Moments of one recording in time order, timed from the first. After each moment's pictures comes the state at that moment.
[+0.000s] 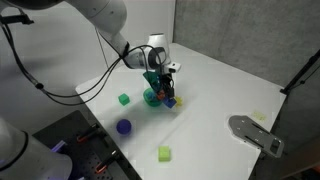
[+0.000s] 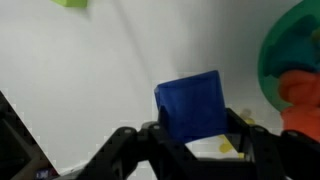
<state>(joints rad) 0.19 0.54 -0.24 -2.03 -0.30 2.52 0.66</state>
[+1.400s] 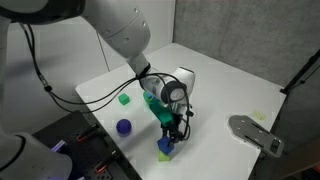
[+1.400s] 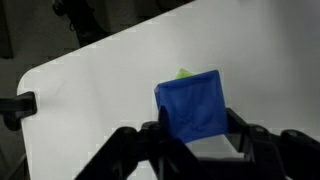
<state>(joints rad) -0.12 0.58 -0.24 -2.13 -0.22 2.28 0.20</state>
